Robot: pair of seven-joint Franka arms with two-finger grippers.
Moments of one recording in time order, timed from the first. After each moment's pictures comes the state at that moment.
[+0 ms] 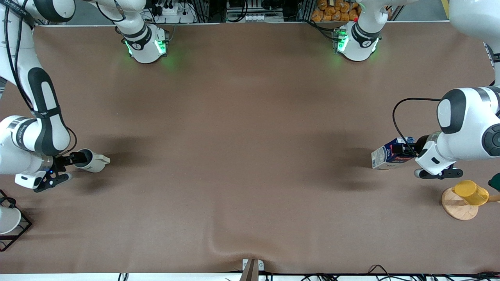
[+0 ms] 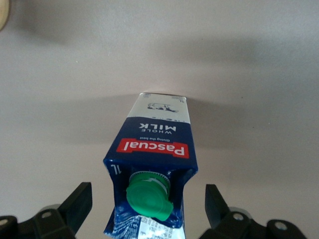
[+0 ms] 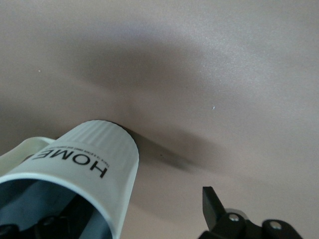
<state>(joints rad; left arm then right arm) 0.00 0.39 0.02 -1.70 0.03 1.84 -0.02 -0.26 0.66 -0.04 -1.66 -0.07 2.13 -0.68</state>
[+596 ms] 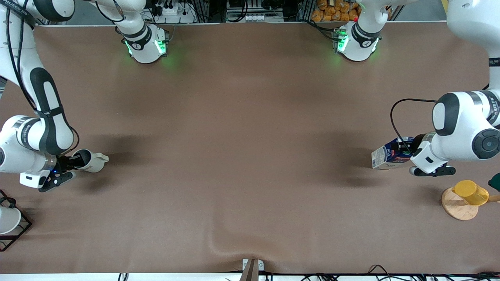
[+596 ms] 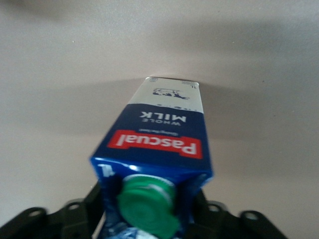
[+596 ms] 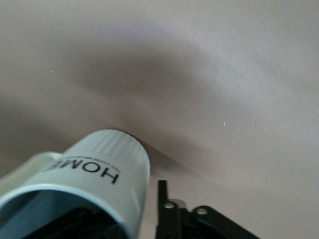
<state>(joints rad) 0.01 0.40 0.02 -1.74 0.07 1.85 -0.02 -0.26 0.64 -0.02 -1.68 -0.07 2.18 -0.79</state>
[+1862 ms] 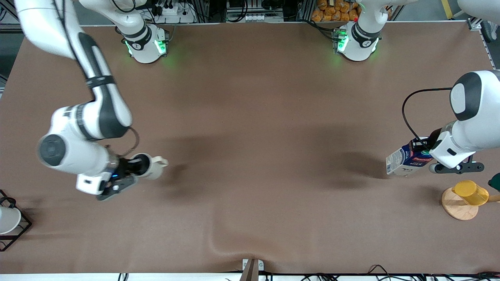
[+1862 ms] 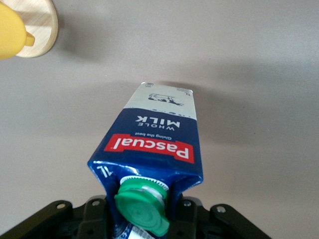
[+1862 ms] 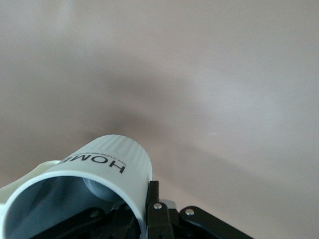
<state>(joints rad) 0.01 0.30 0.02 -1.70 0.08 1.84 -0.04 0.18 0.51 0.05 -1.56 0.10 2.01 -0.20</state>
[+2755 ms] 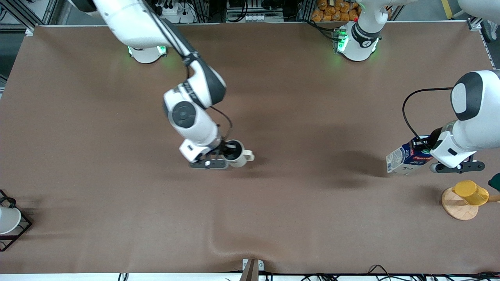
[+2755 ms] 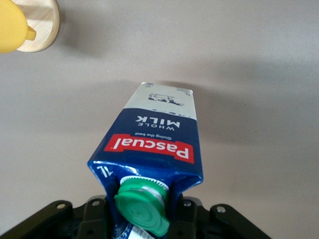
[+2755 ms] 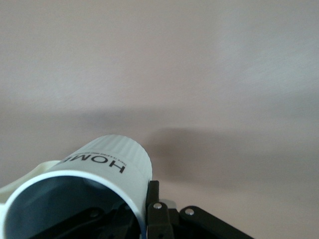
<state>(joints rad) 0.01 0.30 0.02 -1.69 0.08 1.83 -0.05 0.59 0.64 0.04 -1.56 0.15 2.33 0.59</state>
